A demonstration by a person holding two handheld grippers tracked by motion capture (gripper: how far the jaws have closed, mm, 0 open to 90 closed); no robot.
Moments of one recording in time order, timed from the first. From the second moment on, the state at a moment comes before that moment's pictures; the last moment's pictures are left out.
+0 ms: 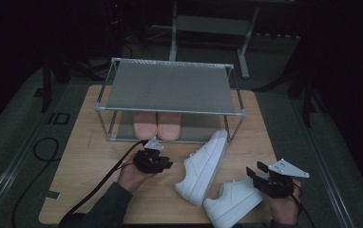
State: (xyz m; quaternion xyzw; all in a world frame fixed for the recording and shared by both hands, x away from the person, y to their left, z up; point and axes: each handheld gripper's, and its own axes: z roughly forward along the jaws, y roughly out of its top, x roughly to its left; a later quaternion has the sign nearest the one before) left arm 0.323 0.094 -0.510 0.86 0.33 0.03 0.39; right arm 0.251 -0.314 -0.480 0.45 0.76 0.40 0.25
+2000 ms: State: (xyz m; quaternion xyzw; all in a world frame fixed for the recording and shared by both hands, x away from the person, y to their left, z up) left arm 0.321 0.049 -0.513 0.87 0.27 0.00 0.41; right arm 0.251 -0.314 -0.480 0.45 0.76 0.40 0.25
